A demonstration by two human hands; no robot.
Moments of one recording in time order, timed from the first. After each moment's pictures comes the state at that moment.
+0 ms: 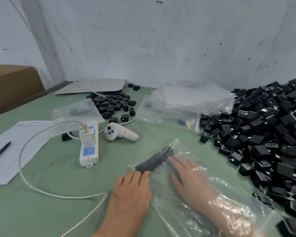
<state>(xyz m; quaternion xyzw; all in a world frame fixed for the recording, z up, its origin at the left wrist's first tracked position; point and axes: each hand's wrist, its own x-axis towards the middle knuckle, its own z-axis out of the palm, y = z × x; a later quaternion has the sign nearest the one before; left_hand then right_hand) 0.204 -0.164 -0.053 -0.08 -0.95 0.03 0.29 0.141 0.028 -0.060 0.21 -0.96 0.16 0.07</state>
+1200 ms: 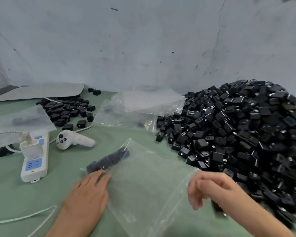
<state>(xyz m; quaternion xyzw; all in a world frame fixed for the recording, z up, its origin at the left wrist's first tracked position) 0.194 -0.164 -0.038 -0.16 -0.97 -0.04 0.18 0.235 0.161 0.029 0.17 -0.80 0.57 -0.11</state>
